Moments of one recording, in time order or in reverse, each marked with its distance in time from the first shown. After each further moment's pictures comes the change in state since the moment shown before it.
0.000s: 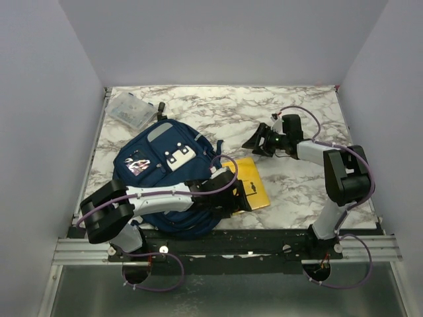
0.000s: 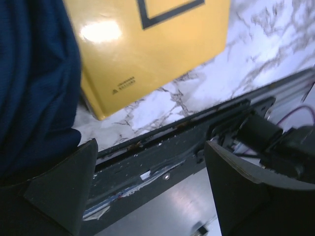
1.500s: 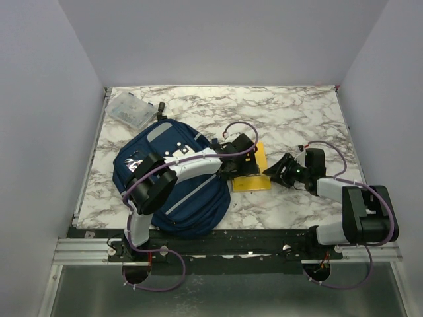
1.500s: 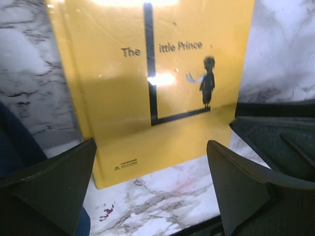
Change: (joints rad) left arm 0.222 0.444 0.549 -0.213 -0.124 0.263; right arm -0.167 -0.368 -0.525 0.099 0.051 0.080
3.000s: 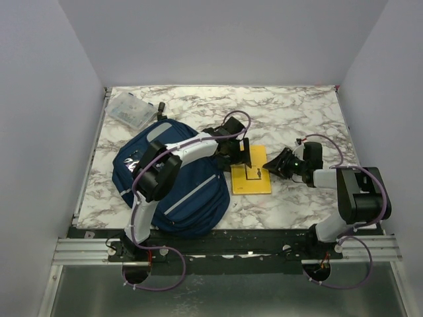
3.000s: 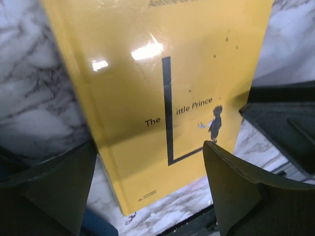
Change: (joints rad) left arm 0.156 0.163 0.206 -0.097 0.261 0.163; right arm 0.005 0.170 0.087 0.111 -0.021 -0.016
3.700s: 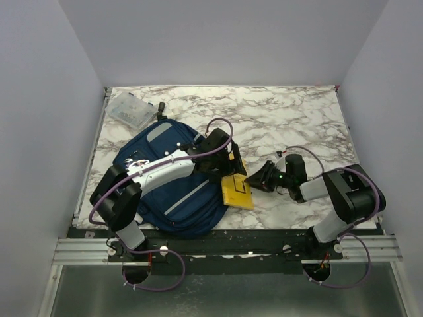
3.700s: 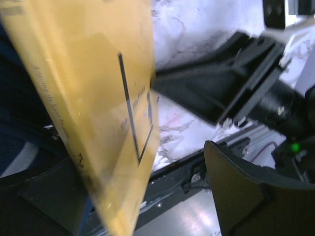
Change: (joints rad) left arm -0.073 -0.475 -0.409 0.088 -0.015 -0.191; right arm 0.215 0.042 -0.137 0.296 -0.039 0.214
